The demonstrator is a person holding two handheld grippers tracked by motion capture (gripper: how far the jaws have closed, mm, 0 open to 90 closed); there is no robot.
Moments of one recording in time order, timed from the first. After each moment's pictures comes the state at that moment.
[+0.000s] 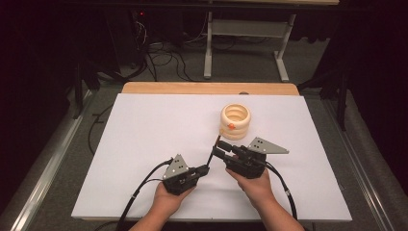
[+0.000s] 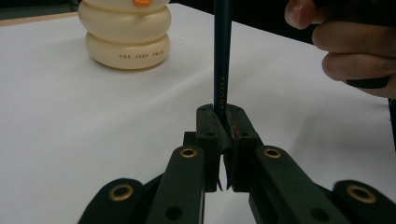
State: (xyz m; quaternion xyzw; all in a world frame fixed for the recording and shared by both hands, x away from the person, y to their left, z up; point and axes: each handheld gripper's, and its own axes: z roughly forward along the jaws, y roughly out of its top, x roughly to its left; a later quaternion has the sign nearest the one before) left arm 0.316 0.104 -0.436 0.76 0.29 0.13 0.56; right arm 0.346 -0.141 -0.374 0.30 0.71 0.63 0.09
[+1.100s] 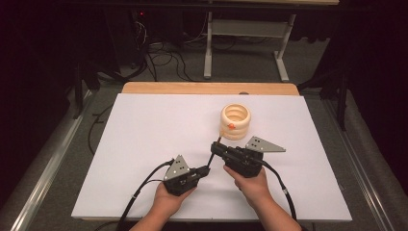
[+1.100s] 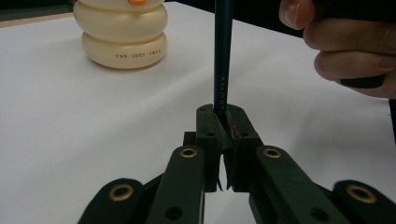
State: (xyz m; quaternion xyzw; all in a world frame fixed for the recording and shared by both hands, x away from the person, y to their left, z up) left arm 0.315 0.102 -0.437 0.77 0.28 0.13 0.56; right arm 0.350 -0.135 -0.376 0.30 0.70 0.64 0.08
